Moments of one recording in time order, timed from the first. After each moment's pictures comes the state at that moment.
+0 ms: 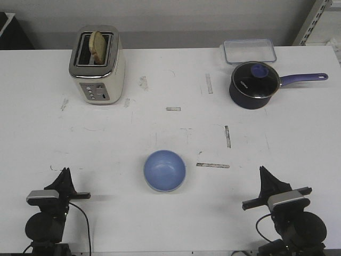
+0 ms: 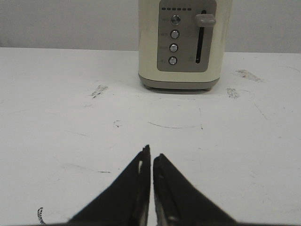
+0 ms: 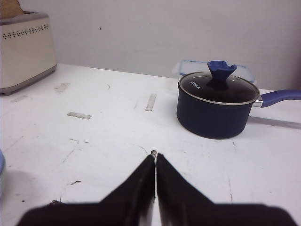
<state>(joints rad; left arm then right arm) -0.01 0.01 0.03 0.05 -0.05 -0.02 0.31 0.14 0.47 -0.46 0.11 -0.02</state>
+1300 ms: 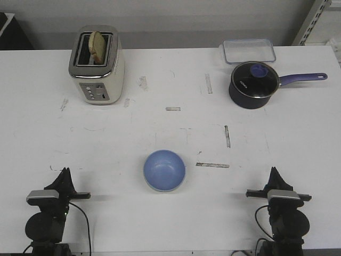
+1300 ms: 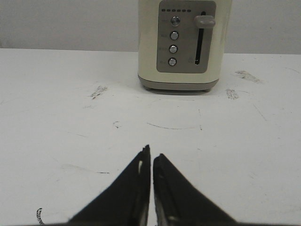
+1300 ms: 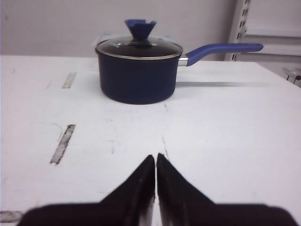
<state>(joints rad) -0.01 0.01 0.03 0.05 -0.05 -0.02 -0.05 0.00 0.04 -0.12 0.05 -0.02</state>
